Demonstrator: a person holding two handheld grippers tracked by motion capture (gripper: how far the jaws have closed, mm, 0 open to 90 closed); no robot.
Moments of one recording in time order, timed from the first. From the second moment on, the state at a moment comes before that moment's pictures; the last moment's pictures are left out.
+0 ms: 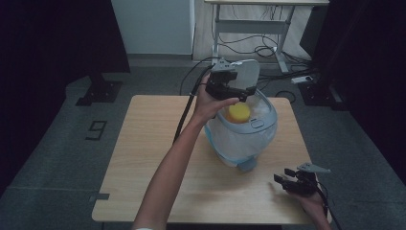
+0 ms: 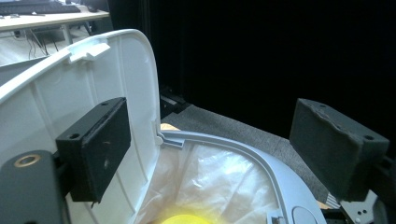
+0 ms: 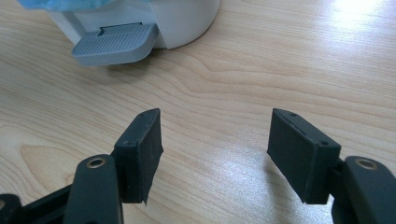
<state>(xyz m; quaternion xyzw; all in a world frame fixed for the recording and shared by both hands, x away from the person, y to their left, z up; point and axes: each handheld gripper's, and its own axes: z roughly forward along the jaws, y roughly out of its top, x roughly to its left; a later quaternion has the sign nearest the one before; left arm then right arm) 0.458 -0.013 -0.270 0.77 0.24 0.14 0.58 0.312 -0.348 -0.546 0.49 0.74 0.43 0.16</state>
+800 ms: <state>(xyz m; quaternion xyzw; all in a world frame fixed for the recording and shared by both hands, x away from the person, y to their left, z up) 0.422 0.044 -0.285 0.76 0.25 0.16 0.58 0.311 -0.346 -0.547 0.49 0.74 0.42 0.16</state>
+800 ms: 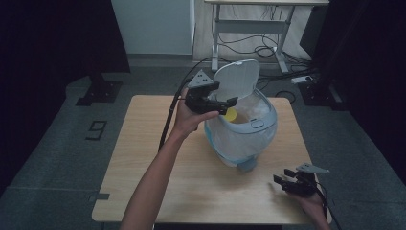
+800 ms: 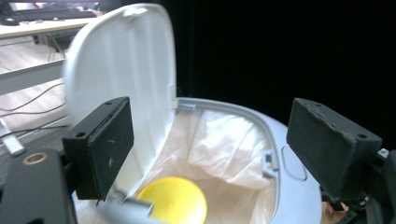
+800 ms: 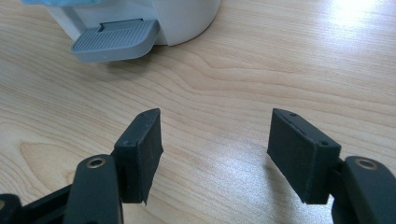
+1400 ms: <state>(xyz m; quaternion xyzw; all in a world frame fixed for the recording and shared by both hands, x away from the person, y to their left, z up) 0.431 0.064 -0.295 0.75 0.28 0.16 0.58 0.311 -0.347 -0.548 0.49 0.75 0.42 0.16</state>
